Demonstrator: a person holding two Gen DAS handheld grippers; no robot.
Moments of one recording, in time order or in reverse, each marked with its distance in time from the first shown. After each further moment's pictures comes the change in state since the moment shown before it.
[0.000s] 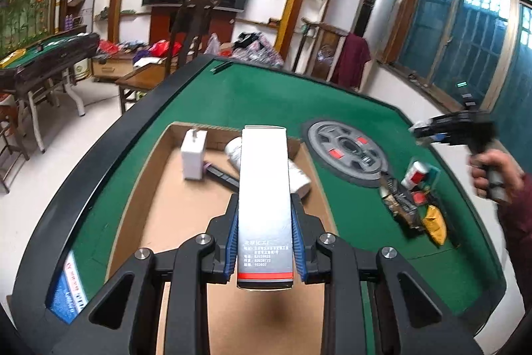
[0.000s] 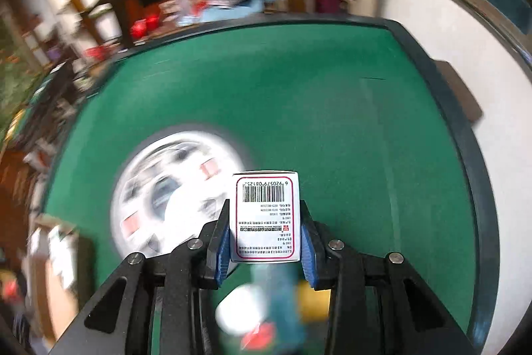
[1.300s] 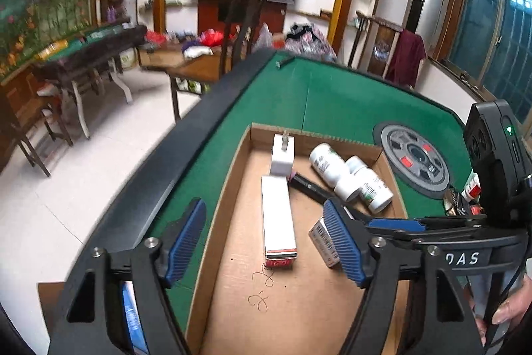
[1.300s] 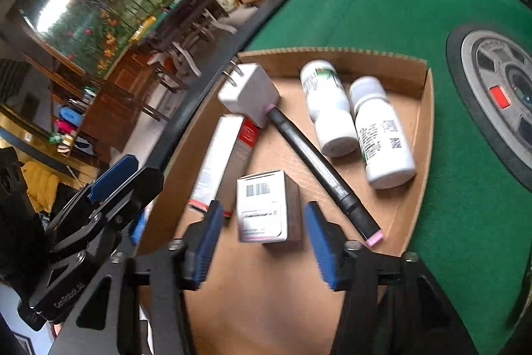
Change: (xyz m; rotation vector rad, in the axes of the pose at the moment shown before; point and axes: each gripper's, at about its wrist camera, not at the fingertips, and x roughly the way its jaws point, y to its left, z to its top) left arm -0.004 0.042 0.022 -0.030 0.005 0.237; right arm 0.040 0.265 -0.146 -0.271 0.211 0.536
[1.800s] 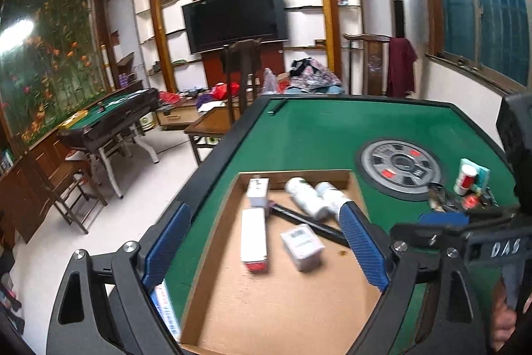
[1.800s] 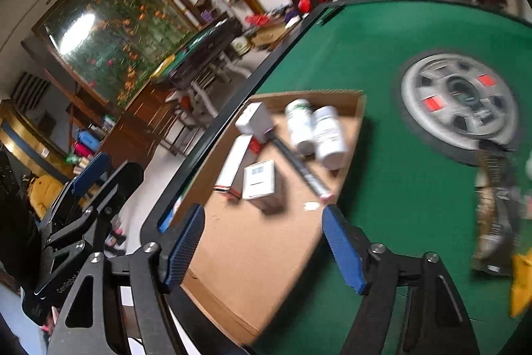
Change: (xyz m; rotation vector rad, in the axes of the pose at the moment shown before) left arm -0.072 -0.080 -0.003 0.183 -0.159 0.107; right arm -0.100 -0.009 -0.060 -0.008 -0.213 0.031
